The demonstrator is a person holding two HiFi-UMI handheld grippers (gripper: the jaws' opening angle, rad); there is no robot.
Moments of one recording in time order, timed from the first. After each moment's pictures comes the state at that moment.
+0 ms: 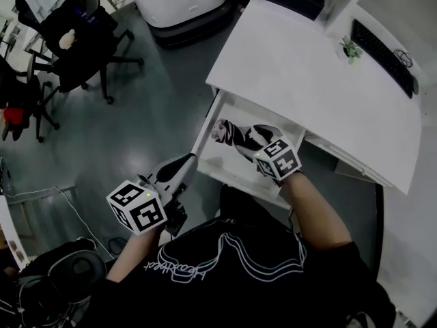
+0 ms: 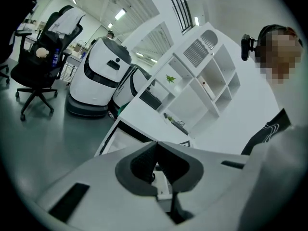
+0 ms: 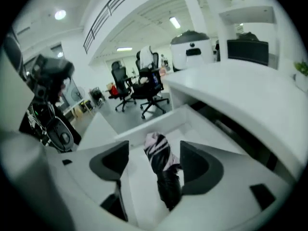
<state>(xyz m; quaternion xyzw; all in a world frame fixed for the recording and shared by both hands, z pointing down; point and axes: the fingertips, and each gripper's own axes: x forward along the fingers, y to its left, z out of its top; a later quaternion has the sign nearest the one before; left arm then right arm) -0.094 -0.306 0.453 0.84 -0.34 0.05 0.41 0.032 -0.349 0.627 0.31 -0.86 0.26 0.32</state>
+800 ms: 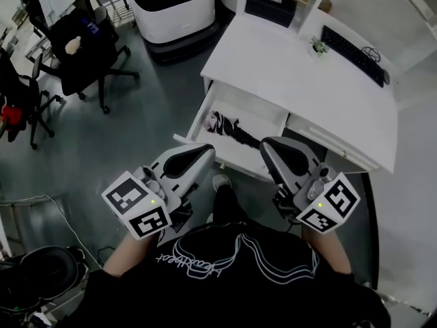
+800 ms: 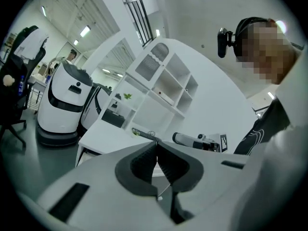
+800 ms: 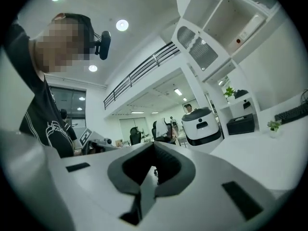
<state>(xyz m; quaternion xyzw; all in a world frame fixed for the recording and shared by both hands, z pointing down) -0.050 -0.204 0.319 0.94 -0.24 -0.02 0.26 0.040 -0.203 0.296 0.36 -0.92 0.13 -0.05</state>
